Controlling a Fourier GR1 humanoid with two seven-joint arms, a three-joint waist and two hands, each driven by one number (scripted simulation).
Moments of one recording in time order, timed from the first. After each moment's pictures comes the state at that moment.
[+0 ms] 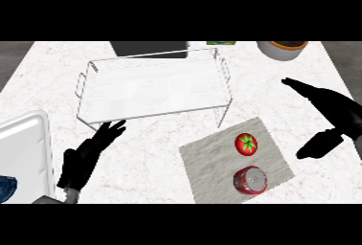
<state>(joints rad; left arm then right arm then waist) -0.04 0.42 -0.39 -1.48 0.24 0.17 0.03 -0.43 -0.87 0.46 -1.52 0.10 0.17 0.35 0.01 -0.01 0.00</state>
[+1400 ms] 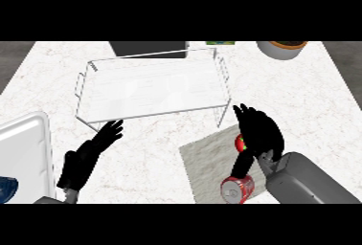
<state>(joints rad) -0.03 0.38 -0.33 -1.43 0.18 0.09 0.00 -0.48 -0.44 0.68 -1.53 0.52 0.27 0.95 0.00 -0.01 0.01</state>
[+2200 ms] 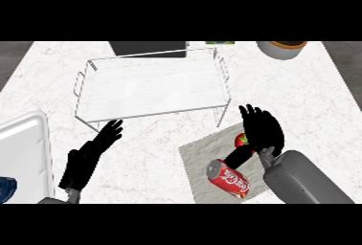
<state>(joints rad) -0.01 0.33 -0.29 -1.42 0.12 0.06 0.02 -0.44 -0.38 0.60 -1.42 0.68 0.33 0.87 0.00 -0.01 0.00</state>
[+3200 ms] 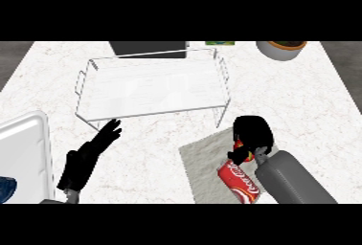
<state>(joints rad) 0.01 0.28 -0.22 -1.43 0.06 0.01 0.03 -0.42 -0.27 0.53 -1.21 0.87 0.24 0.58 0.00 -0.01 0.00</state>
